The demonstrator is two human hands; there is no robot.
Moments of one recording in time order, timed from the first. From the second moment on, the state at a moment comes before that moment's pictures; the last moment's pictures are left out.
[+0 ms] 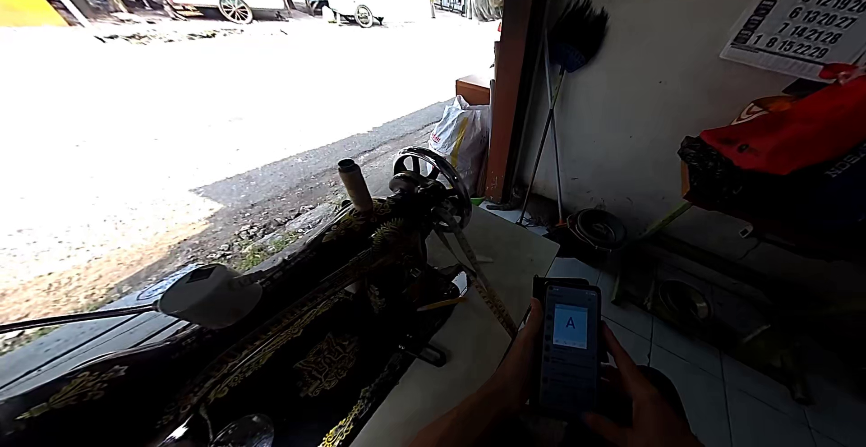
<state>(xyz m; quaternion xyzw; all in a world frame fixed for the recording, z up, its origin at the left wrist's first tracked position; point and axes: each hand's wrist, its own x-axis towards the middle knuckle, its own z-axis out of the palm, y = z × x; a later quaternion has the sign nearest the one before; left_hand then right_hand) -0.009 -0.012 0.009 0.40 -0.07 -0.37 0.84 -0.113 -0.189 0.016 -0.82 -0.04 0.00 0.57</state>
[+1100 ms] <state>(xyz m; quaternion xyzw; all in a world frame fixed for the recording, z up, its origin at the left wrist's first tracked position) -0.009 -0.013 0.010 0.38 -0.07 -0.37 0.84 -0.113 -0.187 0.014 -0.82 -0.03 0.00 0.57</state>
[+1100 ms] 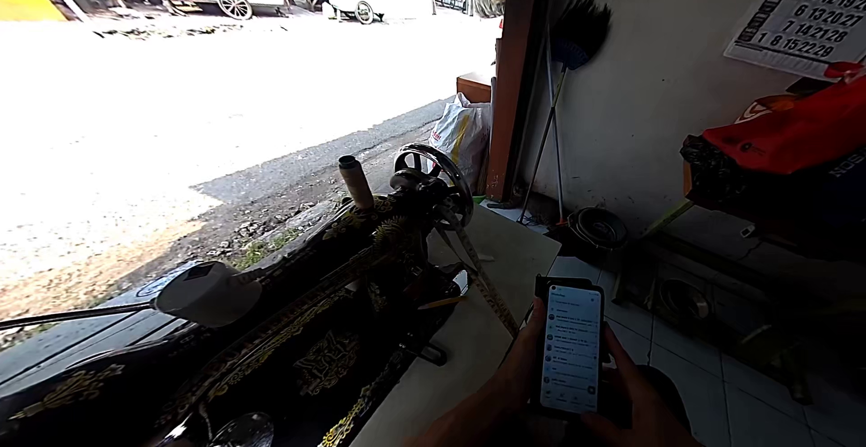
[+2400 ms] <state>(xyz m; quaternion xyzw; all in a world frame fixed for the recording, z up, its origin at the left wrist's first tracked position) -0.008 -0.013 0.007 0.43 -0.07 -0.36 0.83 -0.098 -0.166 0.007 -0.82 0.05 -0.15 0.55</state>
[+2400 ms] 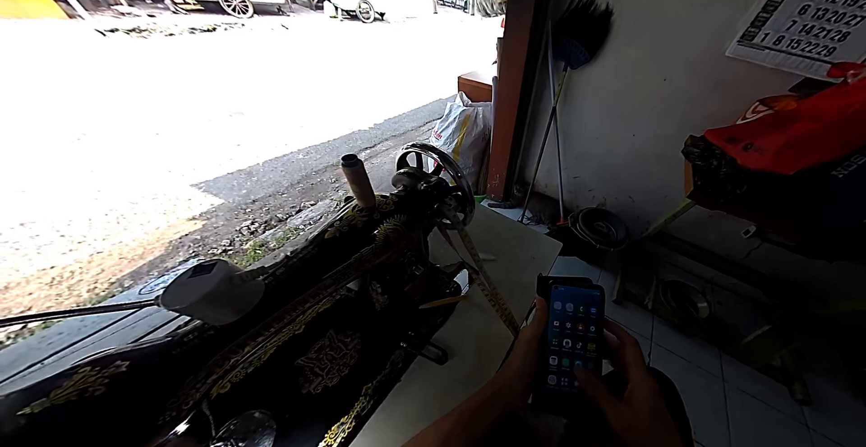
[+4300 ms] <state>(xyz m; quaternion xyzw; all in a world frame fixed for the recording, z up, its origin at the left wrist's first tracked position) -0.007 -0.012 0.011 0.39 -0.05 -0.35 0.85 -0.097 -0.181 0.000 -0.81 -0.04 -0.06 0.58</state>
